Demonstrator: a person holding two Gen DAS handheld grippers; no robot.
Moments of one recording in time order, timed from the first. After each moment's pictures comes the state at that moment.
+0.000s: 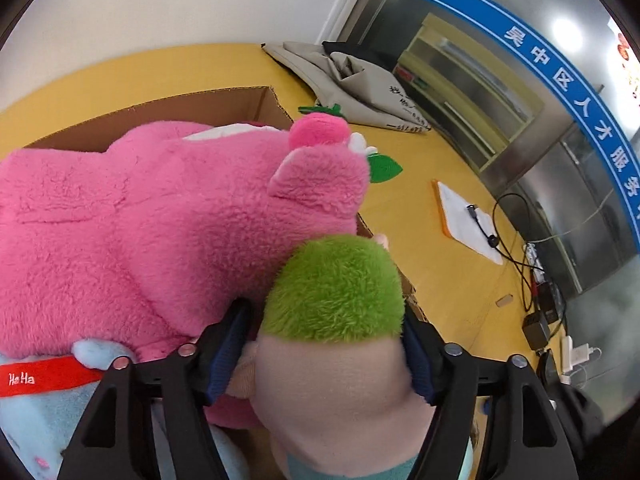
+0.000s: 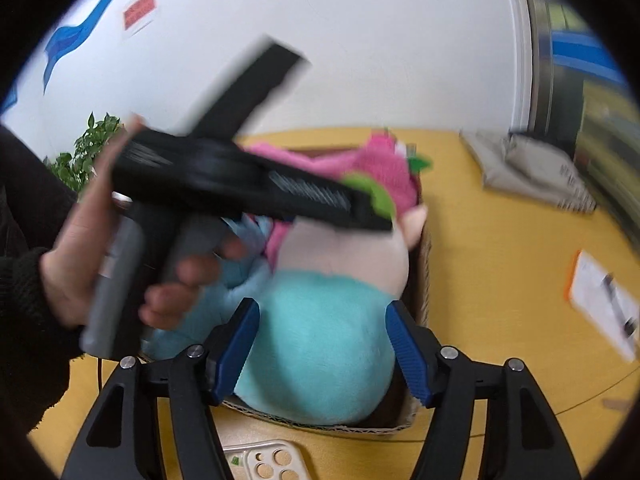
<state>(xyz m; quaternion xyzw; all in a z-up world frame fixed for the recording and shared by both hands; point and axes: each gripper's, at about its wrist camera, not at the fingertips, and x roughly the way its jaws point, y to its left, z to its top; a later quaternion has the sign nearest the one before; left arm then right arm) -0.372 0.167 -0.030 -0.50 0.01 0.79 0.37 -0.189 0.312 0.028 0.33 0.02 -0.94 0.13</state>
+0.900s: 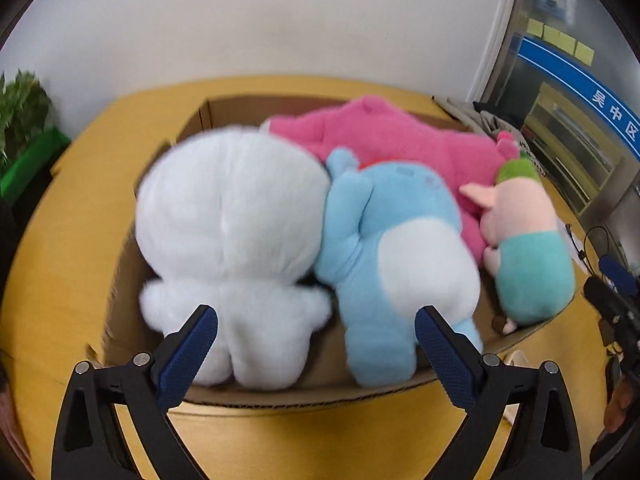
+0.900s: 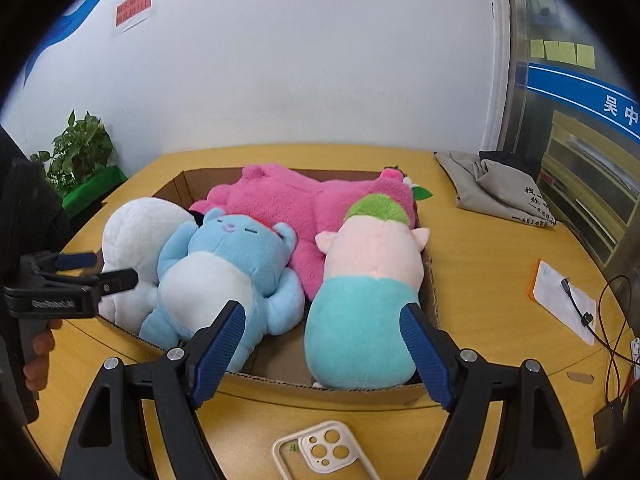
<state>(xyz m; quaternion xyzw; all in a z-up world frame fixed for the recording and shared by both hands) -0.250 -0.079 -0.015 -0.45 -0.02 0.88 0.13 -0.162 0.262 0.059 0.33 0.02 -0.94 0.06</state>
